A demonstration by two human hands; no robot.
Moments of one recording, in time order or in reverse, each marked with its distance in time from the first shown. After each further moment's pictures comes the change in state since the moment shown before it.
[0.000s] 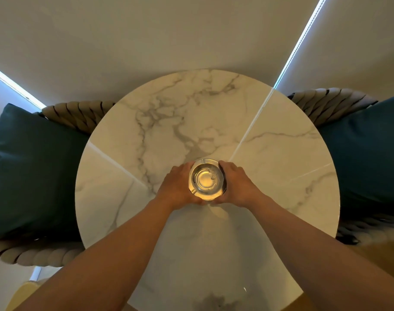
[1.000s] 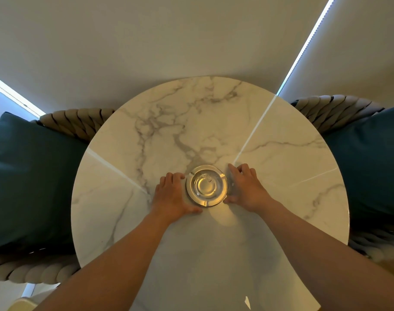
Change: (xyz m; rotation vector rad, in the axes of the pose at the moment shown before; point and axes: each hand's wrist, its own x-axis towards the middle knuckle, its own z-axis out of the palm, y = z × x) left_hand 0.012 -0.034 0.013 0.177 0.102 -0.163; right_hand 0.028 0.031 -0.003 -0.118 0.030 0.073
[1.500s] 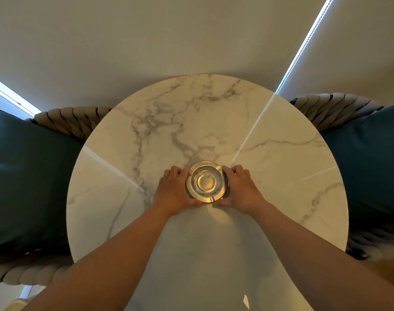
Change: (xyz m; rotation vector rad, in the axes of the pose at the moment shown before) left_hand 0.019 0.004 0.003 0.028 -0.026 0.131; right_hand -0.001 -0.005 0.012 0.063 0.050 -0.026
